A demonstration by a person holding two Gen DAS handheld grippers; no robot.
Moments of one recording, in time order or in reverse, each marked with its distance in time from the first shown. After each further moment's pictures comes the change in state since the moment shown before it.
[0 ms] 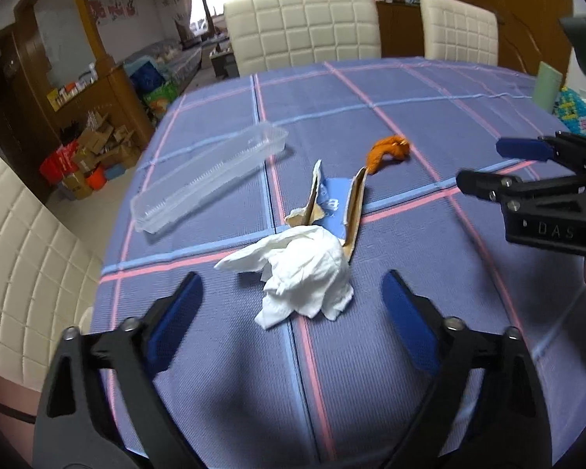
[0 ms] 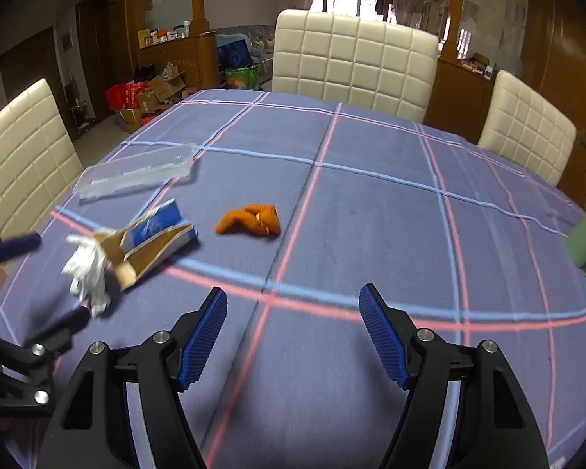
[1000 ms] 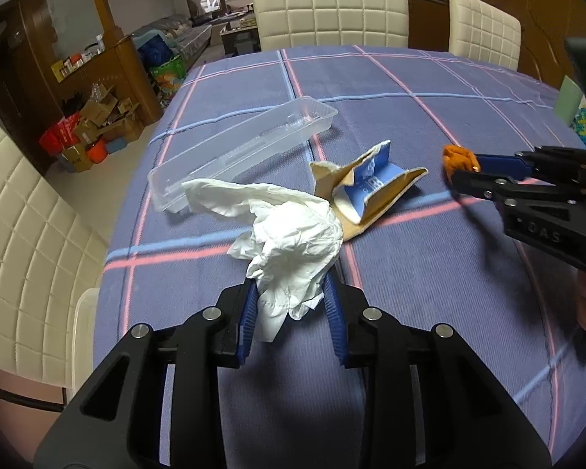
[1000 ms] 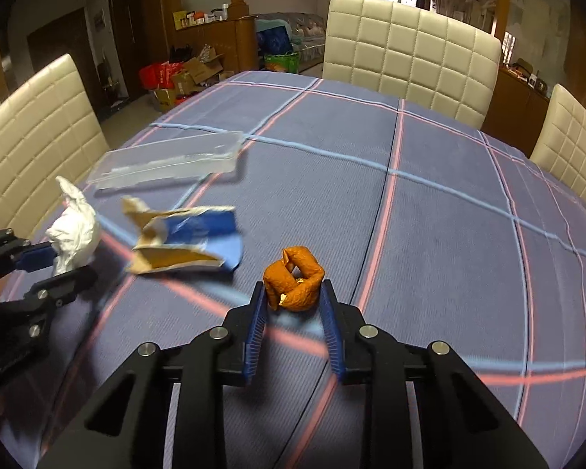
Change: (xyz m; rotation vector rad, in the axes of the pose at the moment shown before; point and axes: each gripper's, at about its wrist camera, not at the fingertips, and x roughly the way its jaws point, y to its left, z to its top) left arm 0.008 0.042 -0.006 -0.069 0.047 -0.007; right arm 0.023 0.035 0.005 -0.066 0.041 0.117
